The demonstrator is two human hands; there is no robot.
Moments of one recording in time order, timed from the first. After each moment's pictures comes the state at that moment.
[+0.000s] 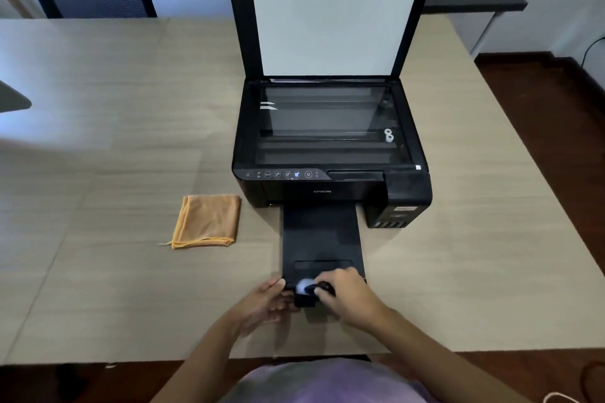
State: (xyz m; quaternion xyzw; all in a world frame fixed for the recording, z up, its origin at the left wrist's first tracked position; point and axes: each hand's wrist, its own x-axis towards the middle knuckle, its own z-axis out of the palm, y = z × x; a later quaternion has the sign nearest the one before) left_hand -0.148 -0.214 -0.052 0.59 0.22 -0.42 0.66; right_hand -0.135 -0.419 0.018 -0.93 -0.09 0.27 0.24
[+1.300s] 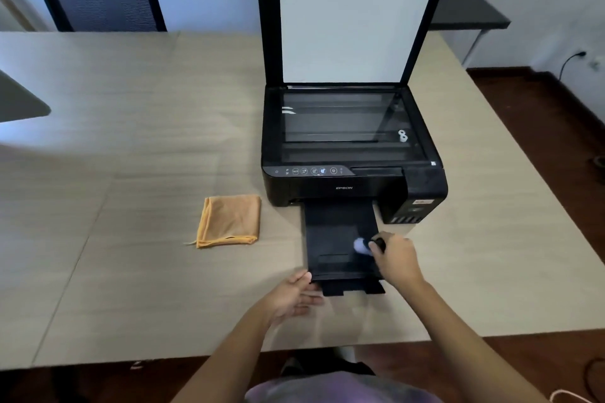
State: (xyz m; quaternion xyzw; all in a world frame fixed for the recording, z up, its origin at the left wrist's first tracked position) left_hand -0.146 -0.208 -0.047 0.59 0.19 -0.44 0.65; right_hand -0.116 -0.432 0.027 -0.96 0.13 0.09 0.24
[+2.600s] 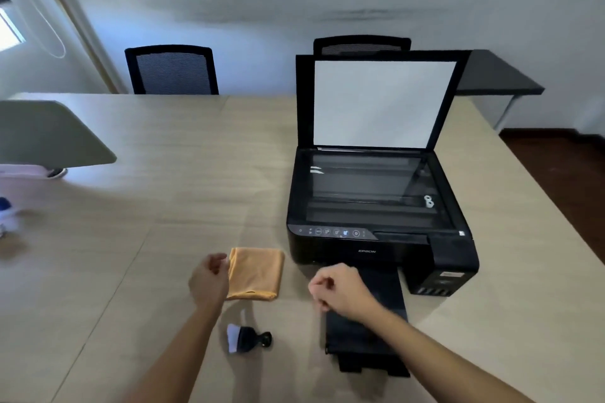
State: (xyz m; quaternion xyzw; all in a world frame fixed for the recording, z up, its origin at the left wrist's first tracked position) left_hand -0.062 -0.070 0.016 0.82 0.33 0.10 0.45; right_hand -0.065 -0.331 0.073 -0.87 -0.09 0.22 0.44
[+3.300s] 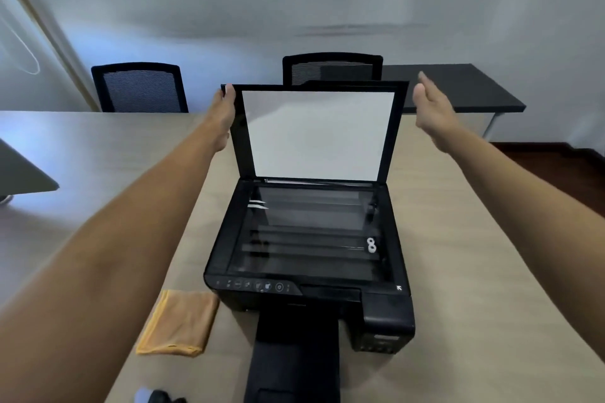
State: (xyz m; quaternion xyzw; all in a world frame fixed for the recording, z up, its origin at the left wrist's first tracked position) left_hand 0.242 -0.225 0.262 0.75 0.17 0.07 0.63; right_hand 0.257 -0.595 0.255 -0.85 0.00 -0.10 0.51
